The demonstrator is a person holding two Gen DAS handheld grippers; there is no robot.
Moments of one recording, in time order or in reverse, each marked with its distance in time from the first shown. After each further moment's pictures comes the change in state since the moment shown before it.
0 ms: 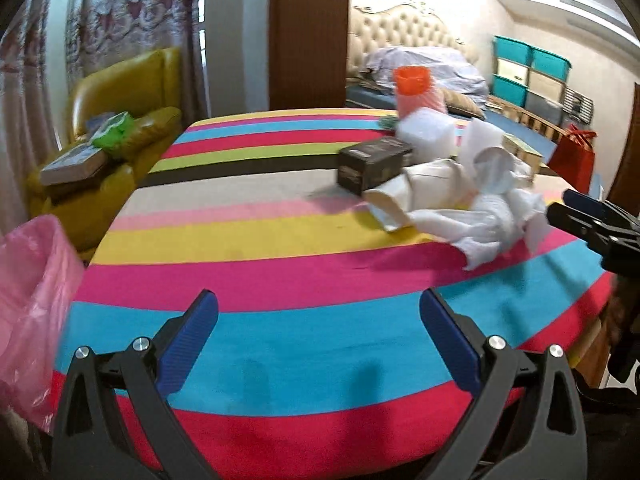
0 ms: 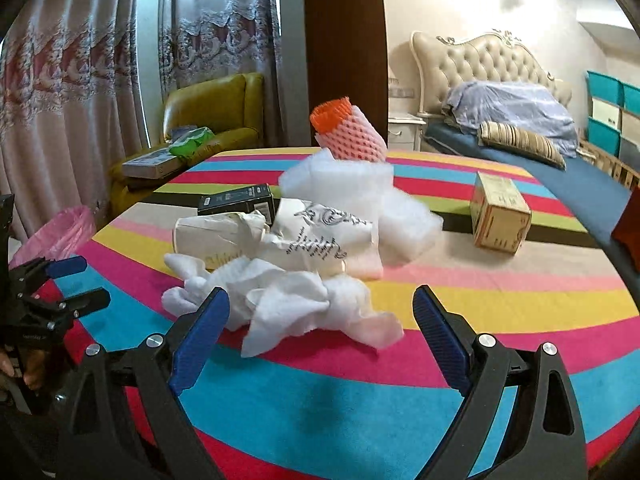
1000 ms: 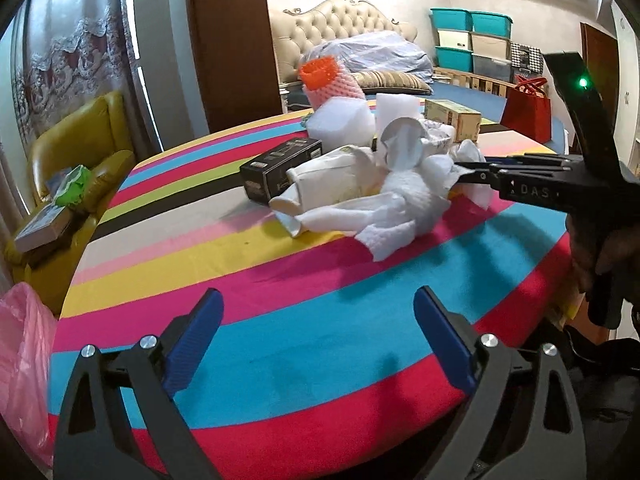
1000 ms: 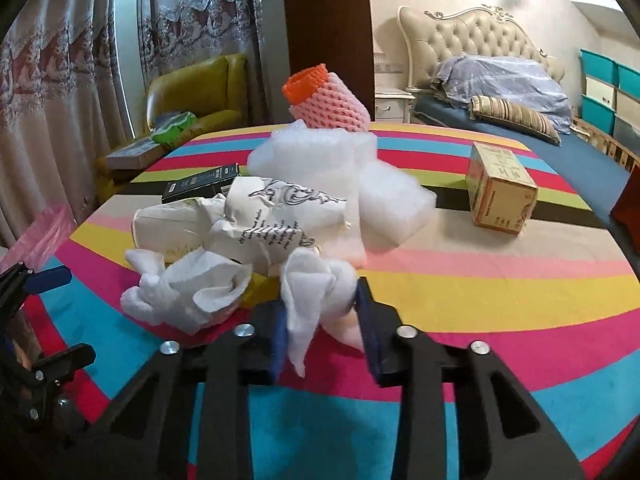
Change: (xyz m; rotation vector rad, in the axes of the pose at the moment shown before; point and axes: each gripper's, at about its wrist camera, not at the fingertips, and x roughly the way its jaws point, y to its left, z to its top) left arm 0.002 -0.062 -0.007 0.219 -0.020 -0.089; right arm 0.031 -0.015 0.001 0.041 0.076 -0.031
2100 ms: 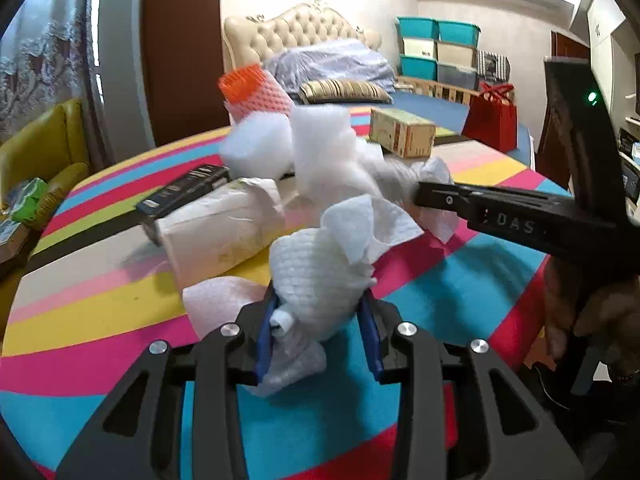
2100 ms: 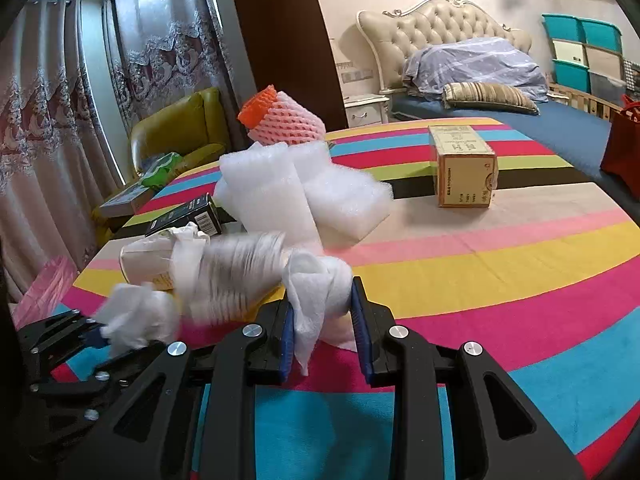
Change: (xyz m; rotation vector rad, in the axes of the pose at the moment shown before) left arm 0.046 -0.049 0.030 0.011 -0.048 -0.141; right arm -0.008 -0.032 -0.011 0.174 -0.071 0.003
